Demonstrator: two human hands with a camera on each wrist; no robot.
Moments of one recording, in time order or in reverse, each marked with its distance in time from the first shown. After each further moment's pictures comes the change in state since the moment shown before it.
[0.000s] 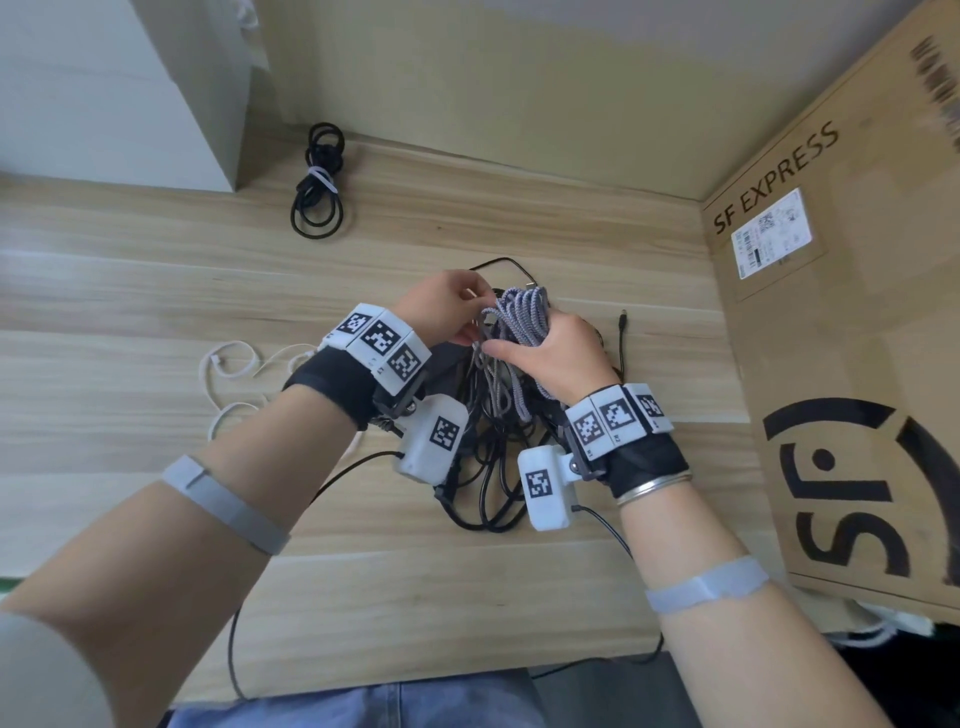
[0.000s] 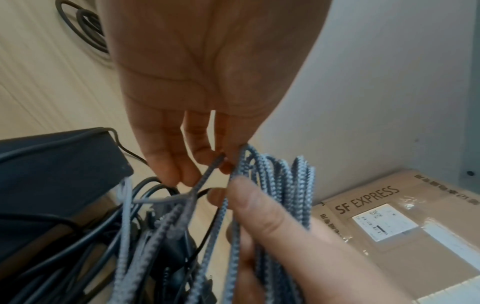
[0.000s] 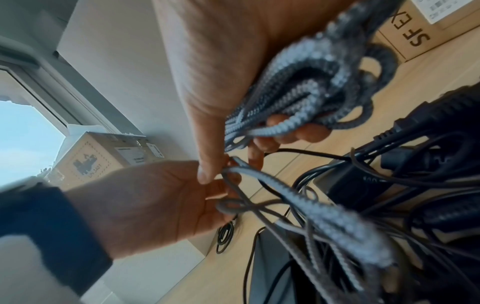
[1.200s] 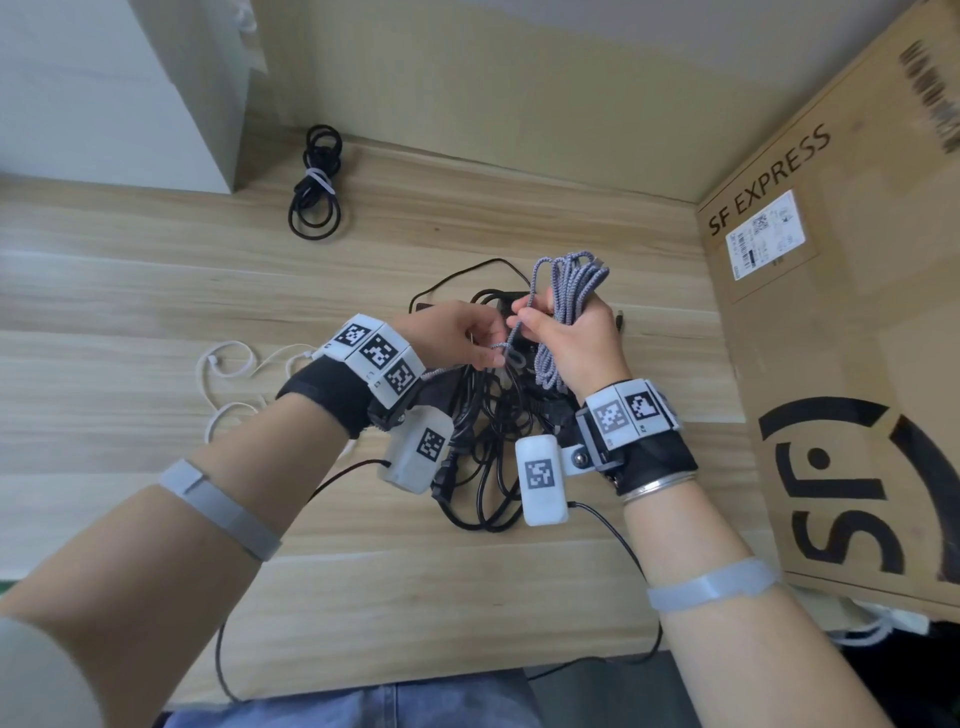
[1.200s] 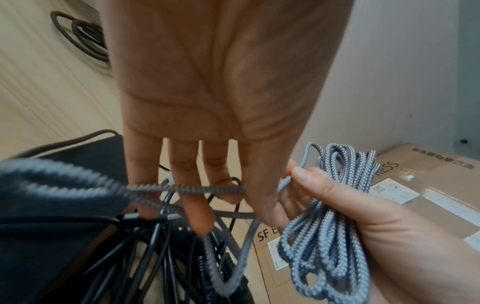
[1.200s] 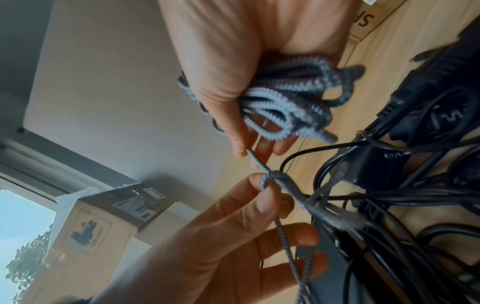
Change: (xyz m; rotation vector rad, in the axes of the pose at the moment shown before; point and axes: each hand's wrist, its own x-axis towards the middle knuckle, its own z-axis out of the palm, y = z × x) left_hand -0.008 -0.013 0.002 0.381 -0.280 0.168; right_hand 0.008 0.010 0.001 0.535 0.159 -0.041
